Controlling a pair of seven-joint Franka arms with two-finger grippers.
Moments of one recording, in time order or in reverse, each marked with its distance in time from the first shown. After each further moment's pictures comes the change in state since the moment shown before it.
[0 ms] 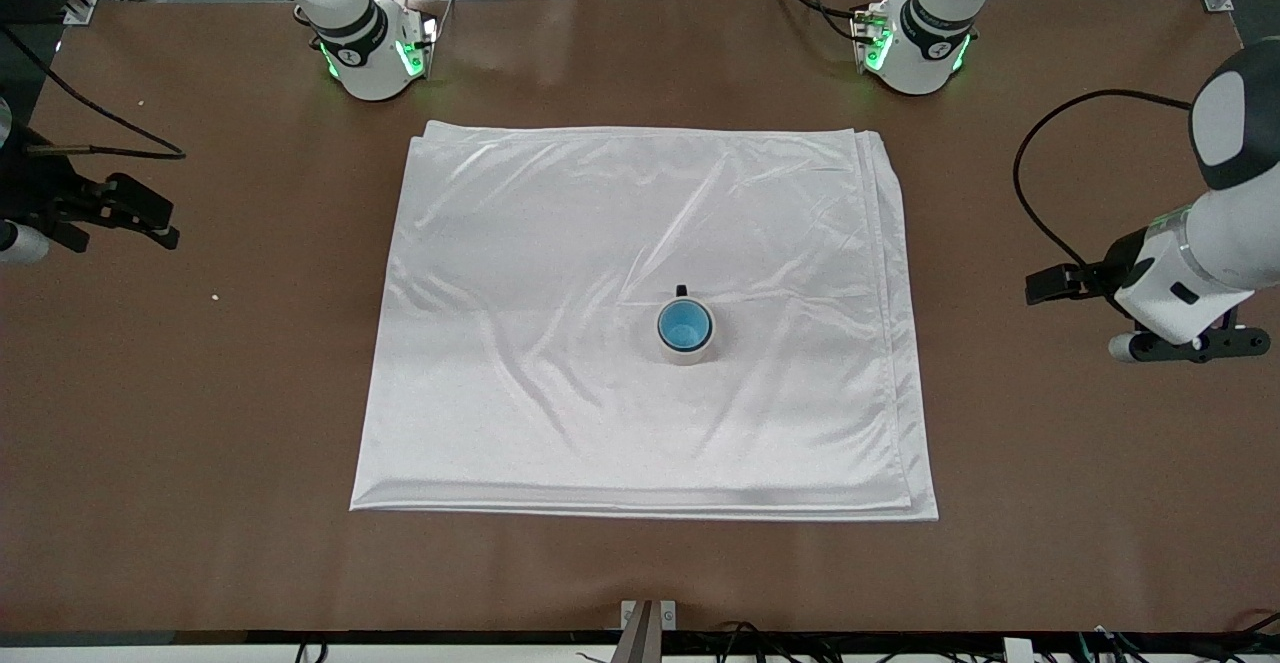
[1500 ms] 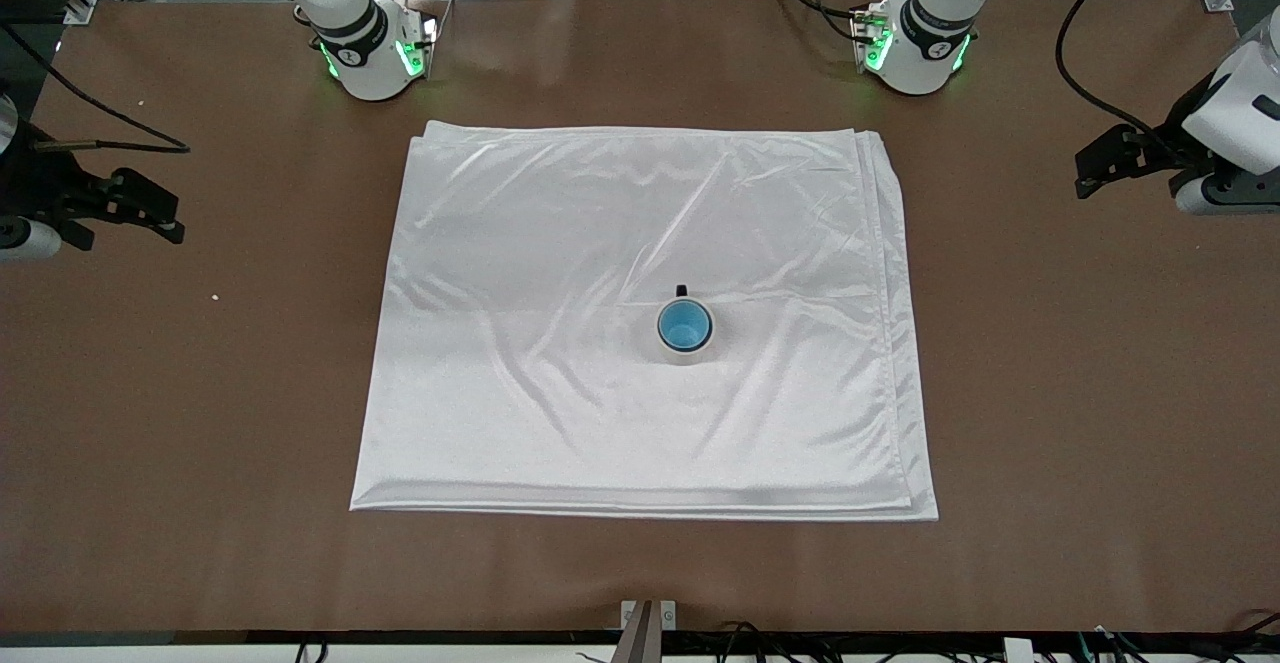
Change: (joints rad) left arm 0.002 -0.268 0.007 -0.109 0.015 -0.090 0.057; right arm 0.000 0.000 0.006 0.001 0.002 -0.018 -0.034
